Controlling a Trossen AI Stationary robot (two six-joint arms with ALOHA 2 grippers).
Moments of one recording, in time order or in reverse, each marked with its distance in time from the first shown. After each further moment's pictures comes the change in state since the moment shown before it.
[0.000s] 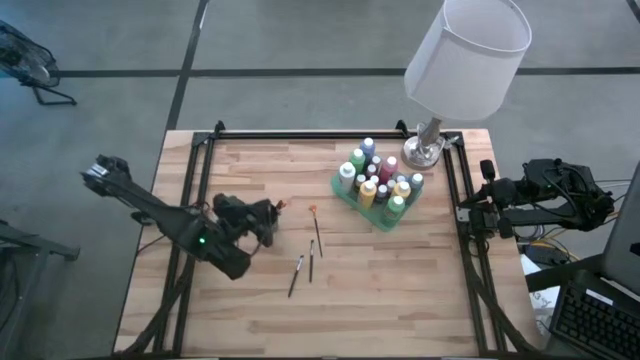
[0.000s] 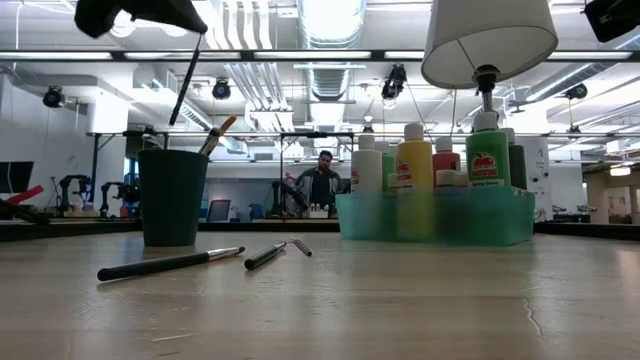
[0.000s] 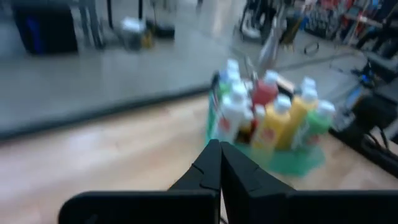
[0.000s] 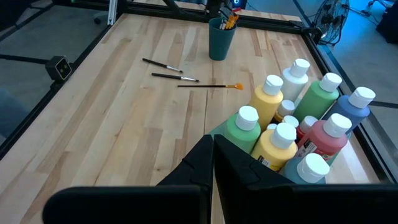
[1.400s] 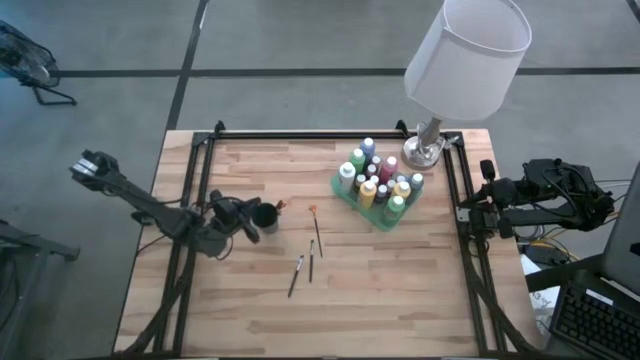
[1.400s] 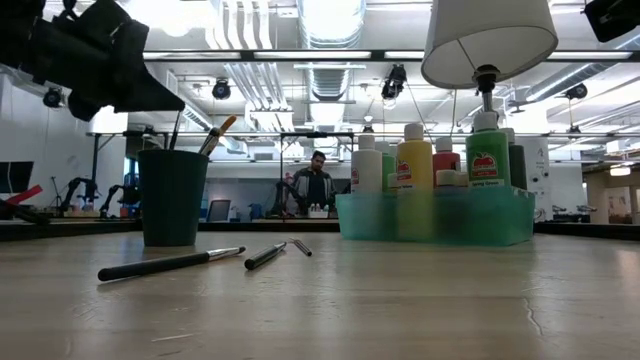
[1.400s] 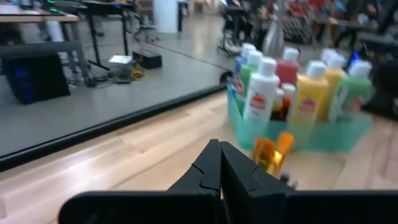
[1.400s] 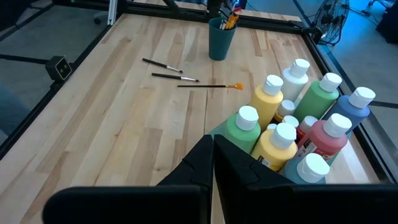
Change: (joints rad) left arm 0.040 -0.318 -0.691 0.905 -0.039 0.677; right arm 0.000 0.000 0.000 0.000 0.000 0.000
